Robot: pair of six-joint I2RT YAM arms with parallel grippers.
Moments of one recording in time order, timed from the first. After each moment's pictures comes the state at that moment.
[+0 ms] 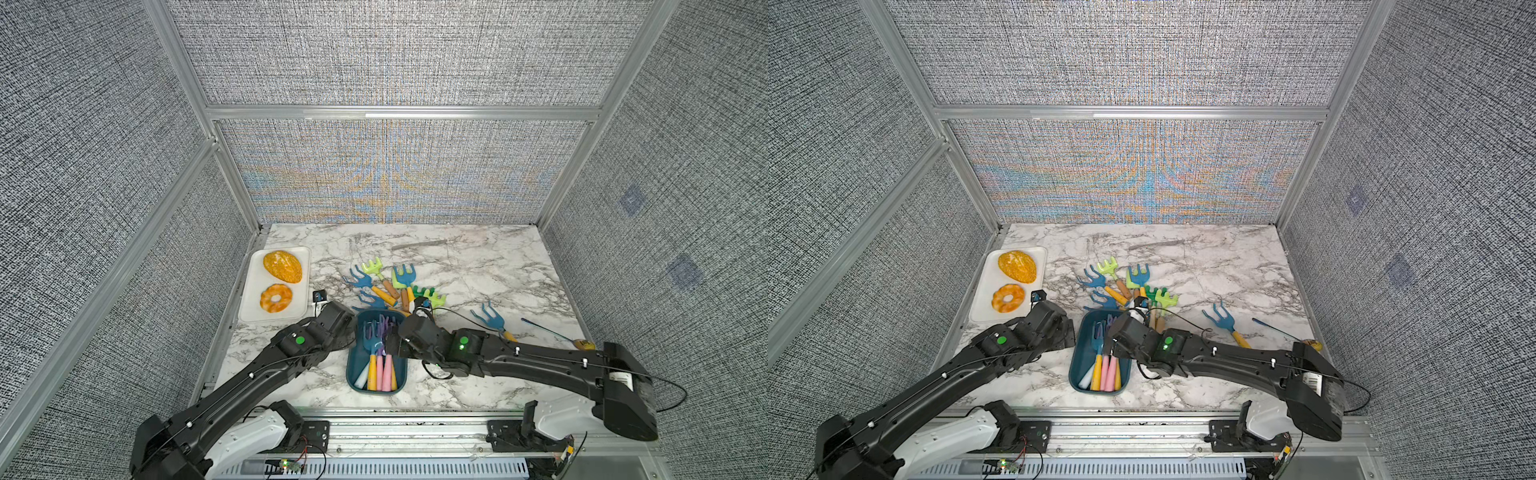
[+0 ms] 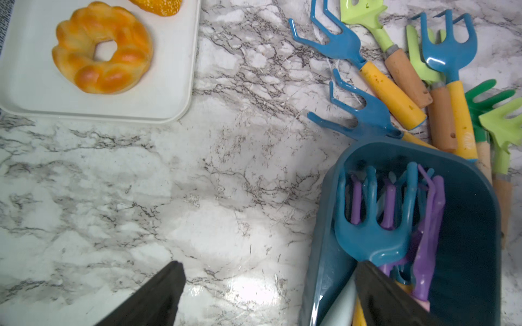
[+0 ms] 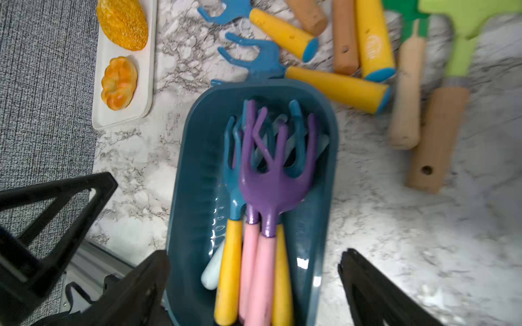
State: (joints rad) left arm -0.73 1.04 0.81 -0.85 -0.37 -0.74; right arm 1.11 1.38 0.94 -0.41 0.29 1.06
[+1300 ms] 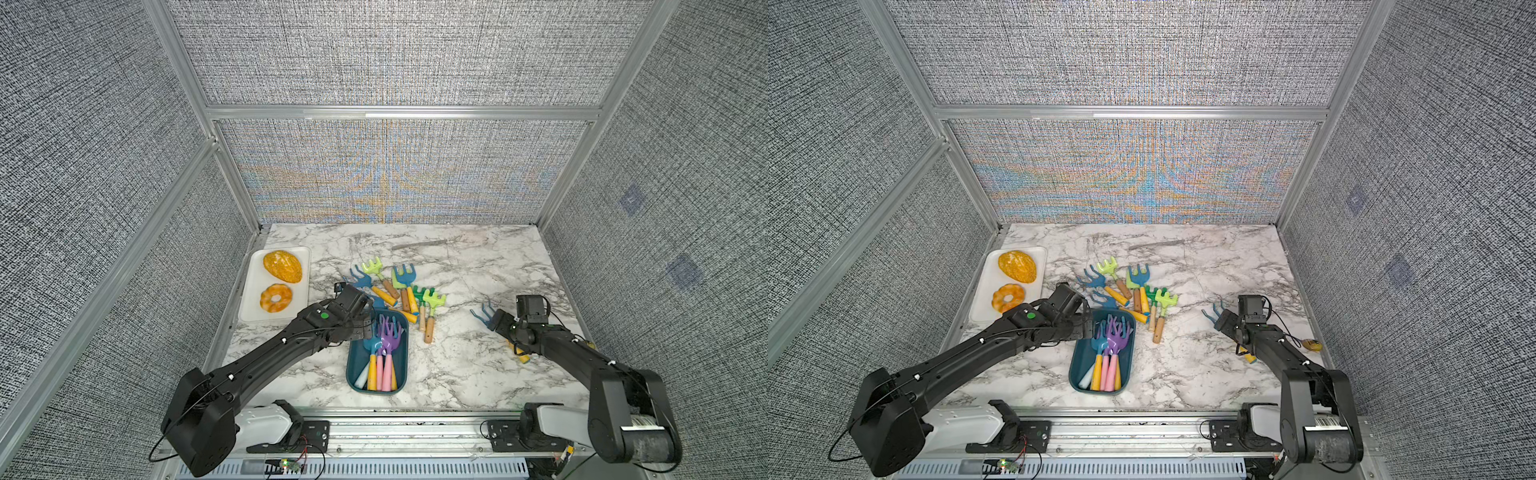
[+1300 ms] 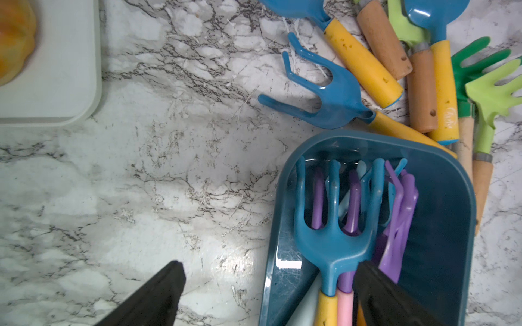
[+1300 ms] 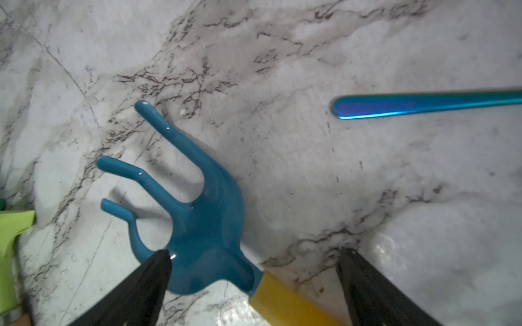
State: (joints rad) left arm -0.71 1.25 0.88 -0.77 -0.20 -0.70; right arm 0.03 1.26 0.49 -0.26 0.02 0.57
